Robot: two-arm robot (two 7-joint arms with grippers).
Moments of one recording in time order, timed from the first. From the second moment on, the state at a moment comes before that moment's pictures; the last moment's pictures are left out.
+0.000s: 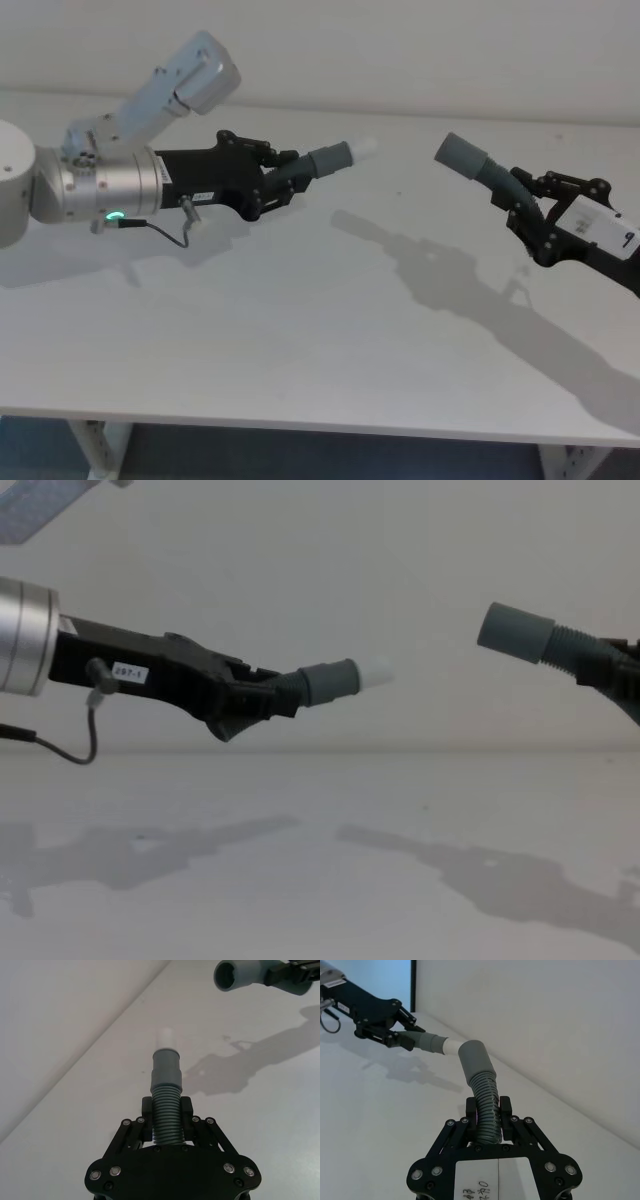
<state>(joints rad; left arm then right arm) -0.52 0.57 0.49 -1.60 -0.35 0.30 -0.74 0.11 0.59 -0.17 -1.74 0.40 0.05 0.64</state>
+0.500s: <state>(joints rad) -0.58 0.62 0.52 -1.58 -0.36 0.28 -0.85 0.16 0.63 -0.21 -1.69 0.41 -0.02 0.73</state>
